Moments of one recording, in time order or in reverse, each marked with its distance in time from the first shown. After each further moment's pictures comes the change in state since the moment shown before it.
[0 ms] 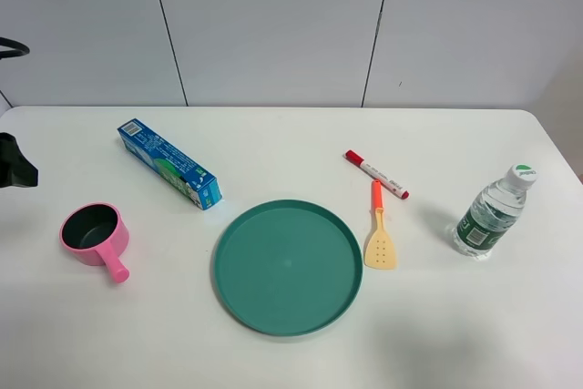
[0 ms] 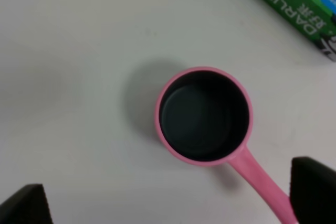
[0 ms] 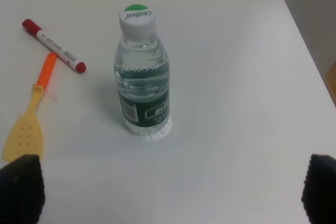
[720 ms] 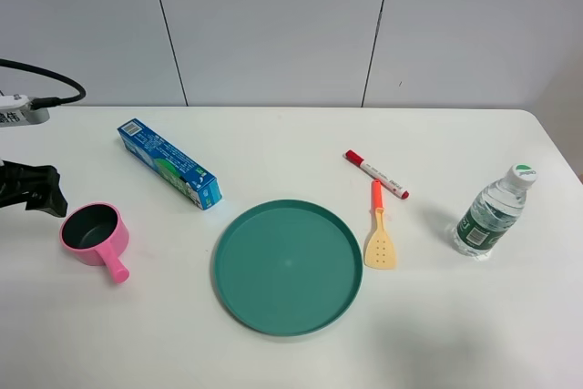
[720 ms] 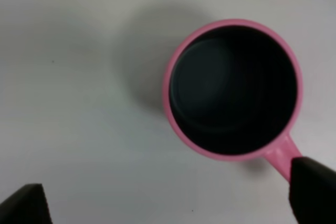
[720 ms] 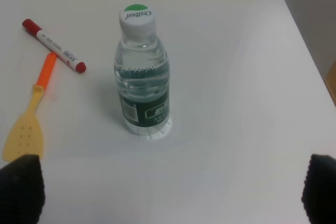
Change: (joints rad) left arm 0.000 0.303 -0.001 0.020 -0.055 0.001; right arm 0.000 0.000 0.000 0.000 0.000 0.000
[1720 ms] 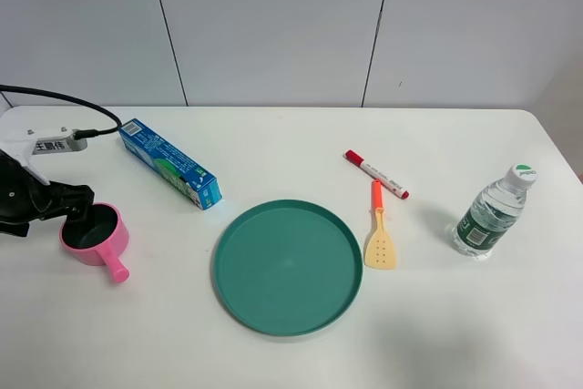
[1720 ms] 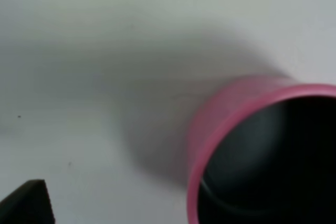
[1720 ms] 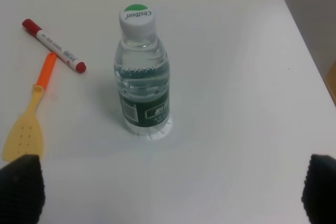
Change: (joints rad) left arm 0.000 0.320 0.000 0.007 -0.253 0.001; right arm 0.000 0.000 0.000 0.000 0.000 0.000
